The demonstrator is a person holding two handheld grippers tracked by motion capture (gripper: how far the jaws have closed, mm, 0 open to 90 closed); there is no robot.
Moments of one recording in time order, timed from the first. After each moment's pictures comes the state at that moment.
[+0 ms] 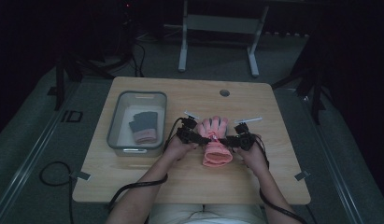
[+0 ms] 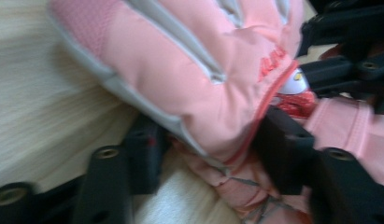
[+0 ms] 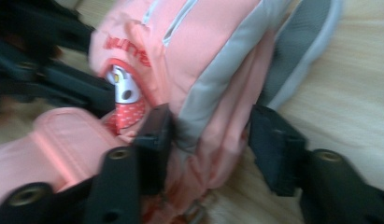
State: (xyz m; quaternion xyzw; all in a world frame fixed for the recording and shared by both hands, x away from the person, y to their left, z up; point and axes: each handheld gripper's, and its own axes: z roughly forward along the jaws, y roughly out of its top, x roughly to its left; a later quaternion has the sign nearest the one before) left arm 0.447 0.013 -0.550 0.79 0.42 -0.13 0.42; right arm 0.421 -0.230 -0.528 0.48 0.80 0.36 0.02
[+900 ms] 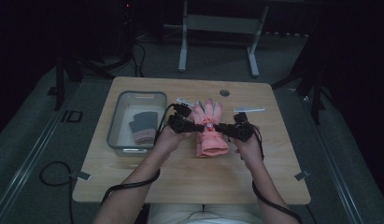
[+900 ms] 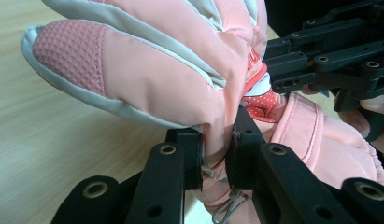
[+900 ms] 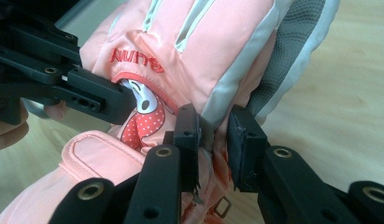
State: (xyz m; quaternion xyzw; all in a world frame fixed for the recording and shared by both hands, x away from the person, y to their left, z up) left arm 0.418 0.047 -0.447 0.80 0.41 -0.03 0.43; right arm 0.411 -0.199 -0.459 0.44 0.77 0.45 0.04
